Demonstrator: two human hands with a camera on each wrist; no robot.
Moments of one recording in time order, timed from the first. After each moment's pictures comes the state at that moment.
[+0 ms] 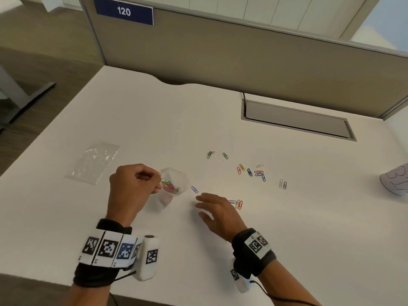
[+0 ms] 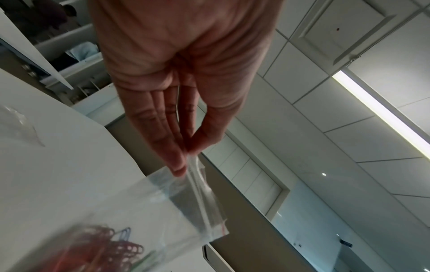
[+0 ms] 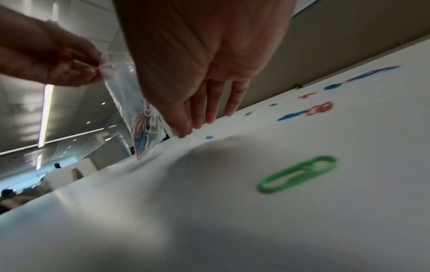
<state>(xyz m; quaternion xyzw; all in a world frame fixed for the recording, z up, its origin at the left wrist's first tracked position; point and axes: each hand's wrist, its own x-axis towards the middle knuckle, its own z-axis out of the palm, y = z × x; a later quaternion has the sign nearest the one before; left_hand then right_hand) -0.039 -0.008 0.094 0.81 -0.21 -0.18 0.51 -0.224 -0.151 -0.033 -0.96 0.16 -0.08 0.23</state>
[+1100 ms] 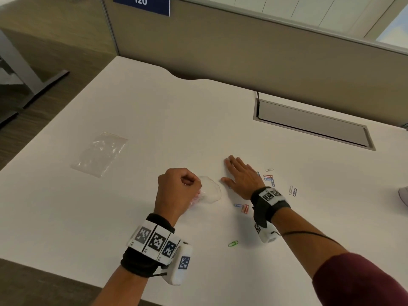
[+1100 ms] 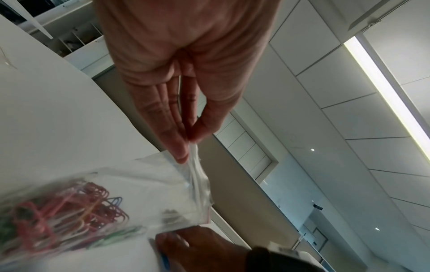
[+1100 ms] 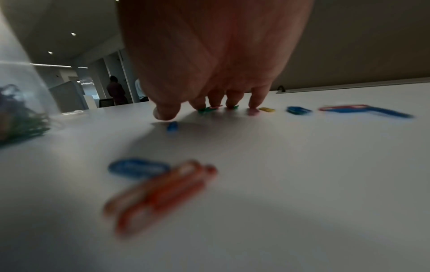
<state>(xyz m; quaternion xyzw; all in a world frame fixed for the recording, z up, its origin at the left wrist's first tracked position) -0.080 -0.057 0.067 0.81 -0.26 -0.20 0.49 -0.188 -0.274 -0.035 -0.95 0.26 0.15 0.13</state>
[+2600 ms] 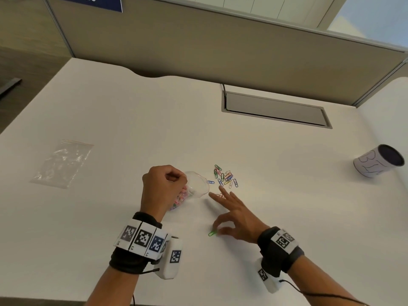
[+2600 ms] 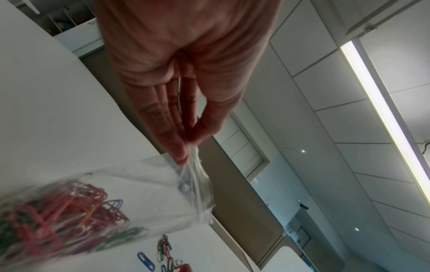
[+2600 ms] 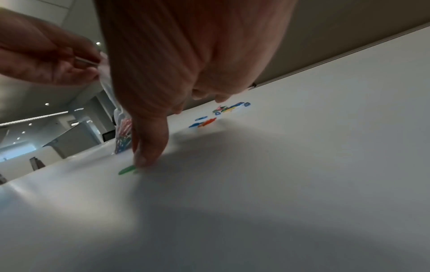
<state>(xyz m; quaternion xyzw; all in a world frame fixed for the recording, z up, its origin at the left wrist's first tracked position) -0.098 -0.074 0.061 0.79 -0.29 -0.23 0.49 -0.313 -0.203 -0.032 -0.96 0.12 0.06 0.26</state>
